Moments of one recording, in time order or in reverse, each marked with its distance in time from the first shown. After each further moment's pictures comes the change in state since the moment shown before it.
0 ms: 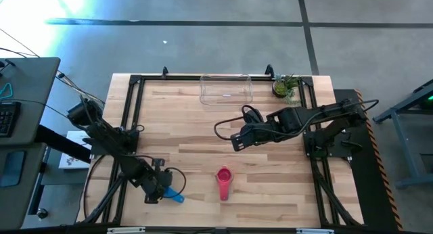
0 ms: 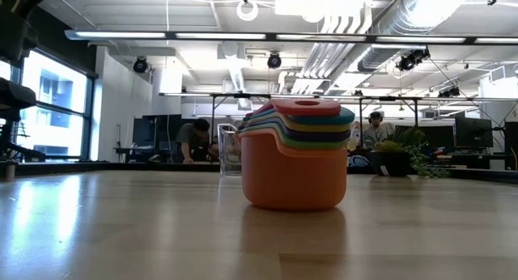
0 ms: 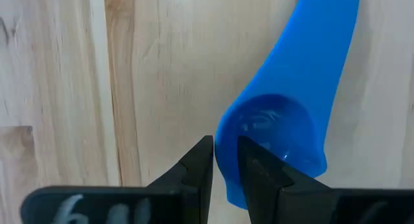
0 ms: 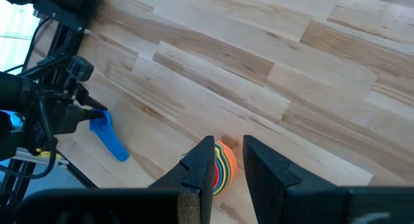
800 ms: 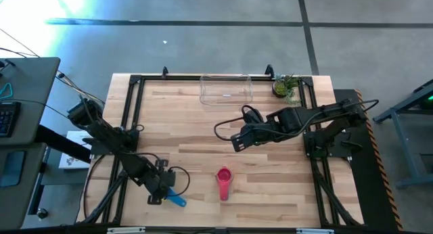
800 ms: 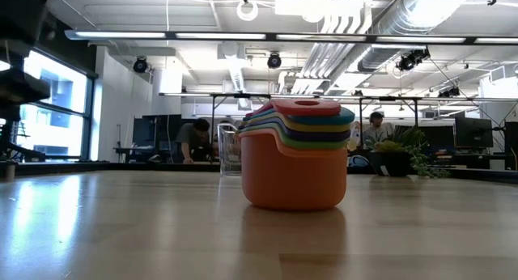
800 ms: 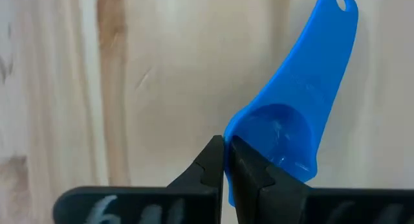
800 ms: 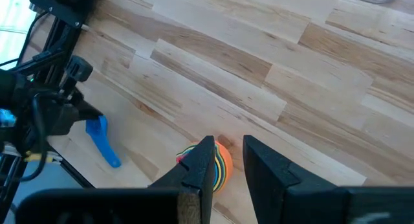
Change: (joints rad) left arm 0.047 0.000 0.038 0.027 0.029 0.043; right arm 0.000 0.000 0.000 -0.007 -0.001 -0.027
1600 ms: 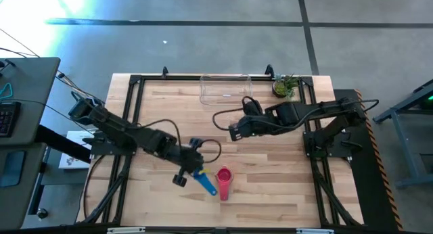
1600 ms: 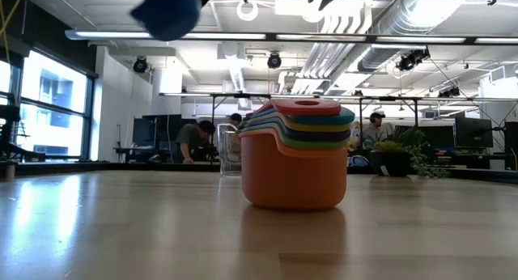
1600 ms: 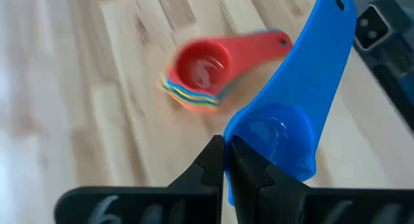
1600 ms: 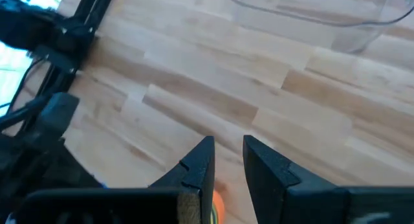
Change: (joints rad) left arm 0.376 -0.001 0.388 -0.040 -0.013 0.772; right arm -0.071 0.000 0.000 0.019 0.113 -0.039
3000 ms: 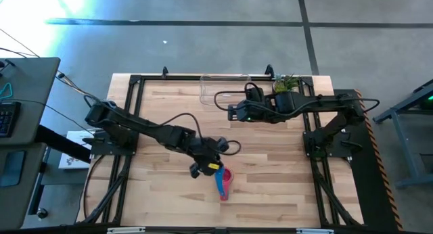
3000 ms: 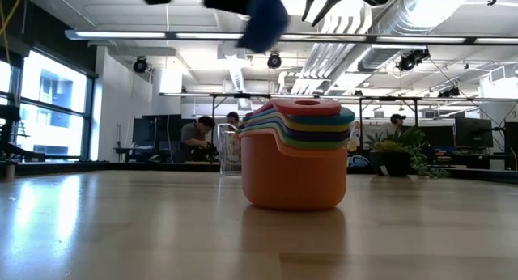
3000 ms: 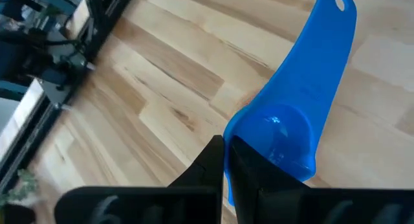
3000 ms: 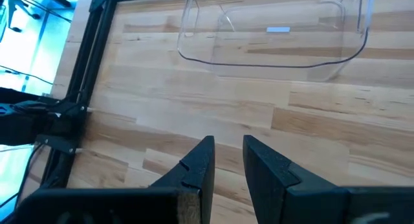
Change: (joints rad) left arm 0.122 0.202 0.172 0.151 0.122 0.727; right arm -0.119 -0.001 0.000 0.019 0.076 0.122
